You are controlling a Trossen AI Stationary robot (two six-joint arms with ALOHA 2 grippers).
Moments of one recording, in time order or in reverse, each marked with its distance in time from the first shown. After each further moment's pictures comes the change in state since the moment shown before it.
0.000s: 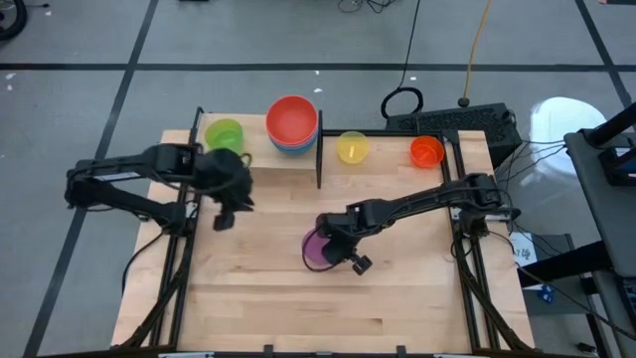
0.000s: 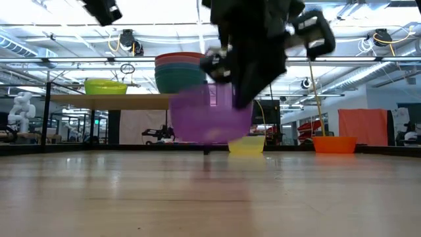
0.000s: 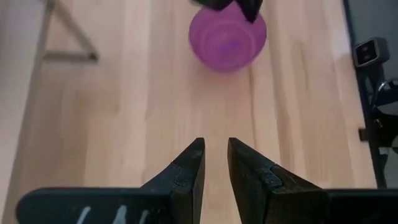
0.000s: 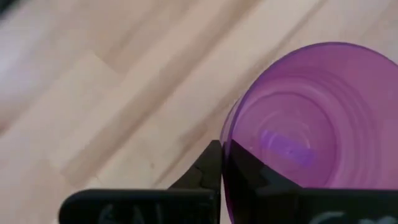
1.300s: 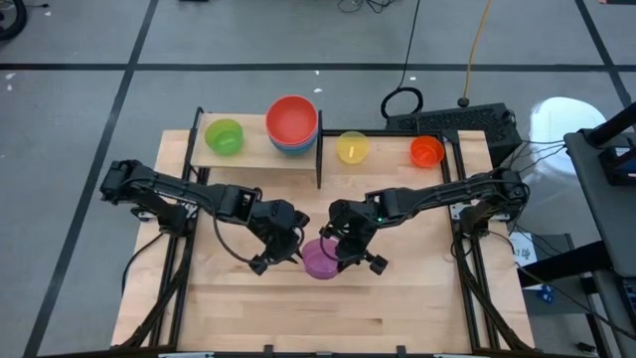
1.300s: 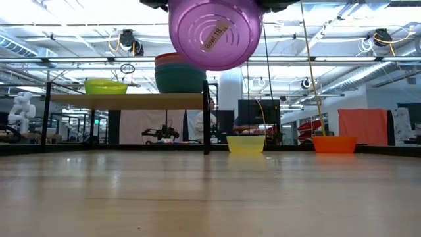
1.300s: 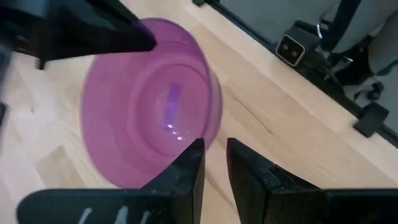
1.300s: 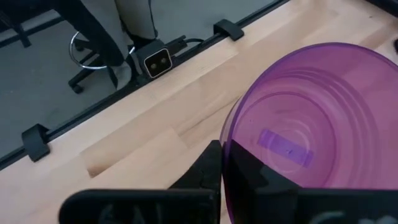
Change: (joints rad) left arm -0.260 0.383 -0.002 0.533 0.145 0.417; right arm 0.000 -0.188 0.001 0.029 -0.283 -0.043
